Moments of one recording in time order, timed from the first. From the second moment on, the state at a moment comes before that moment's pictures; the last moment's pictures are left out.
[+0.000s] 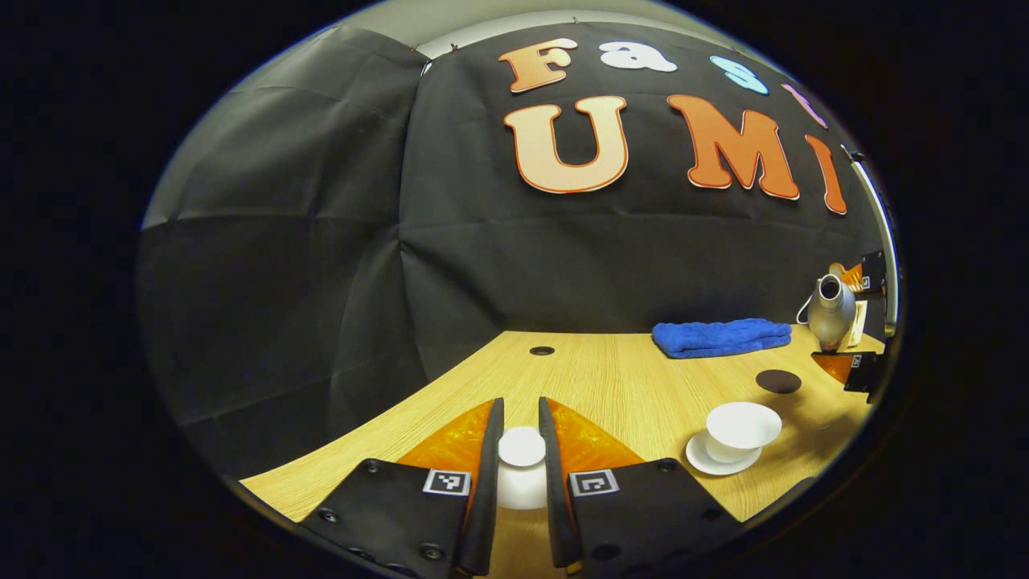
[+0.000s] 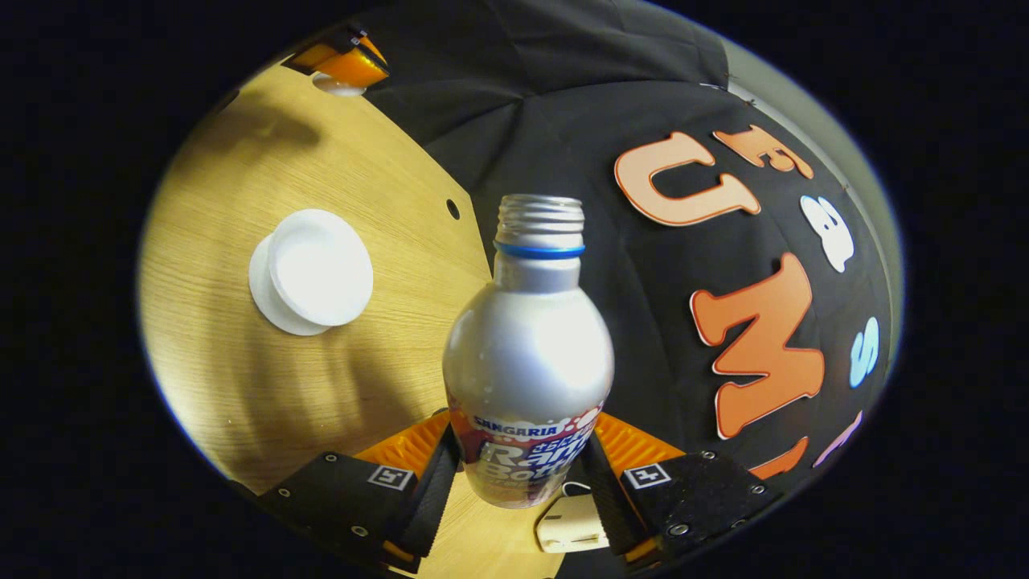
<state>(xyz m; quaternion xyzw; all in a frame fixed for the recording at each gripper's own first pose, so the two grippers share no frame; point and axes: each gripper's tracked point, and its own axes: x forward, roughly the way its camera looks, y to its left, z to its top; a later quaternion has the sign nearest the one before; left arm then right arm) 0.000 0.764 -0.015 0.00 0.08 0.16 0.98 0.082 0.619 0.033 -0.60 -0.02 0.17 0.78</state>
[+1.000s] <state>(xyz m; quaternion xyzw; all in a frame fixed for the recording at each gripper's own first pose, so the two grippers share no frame) -0.003 0.781 -0.025 0.00 0.10 0.17 0.98 0.099 0.629 0.047 -0.76 -0.18 0.09 0.61</state>
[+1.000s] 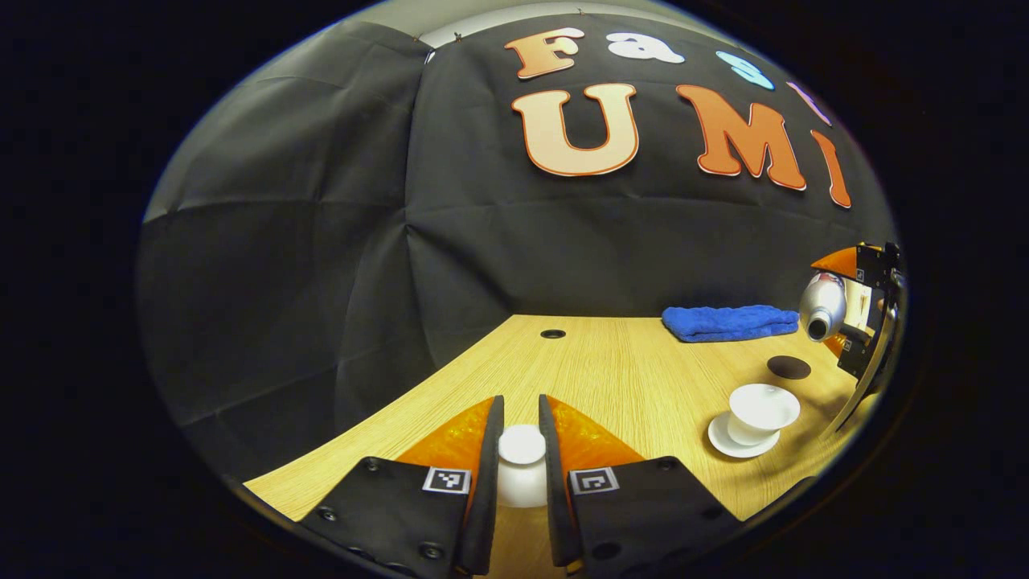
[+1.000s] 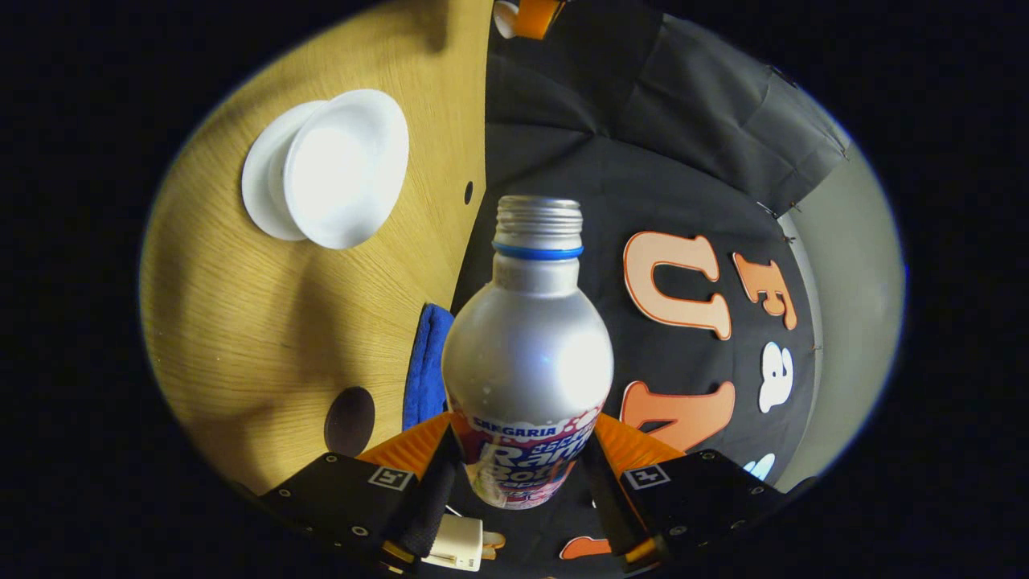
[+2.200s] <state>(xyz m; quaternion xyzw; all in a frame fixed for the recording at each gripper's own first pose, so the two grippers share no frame) -0.007 0.779 -0.024 0.00 0.11 0.17 0.98 0.108 0.642 0.069 -0.80 -0.26 0.04 0.54</state>
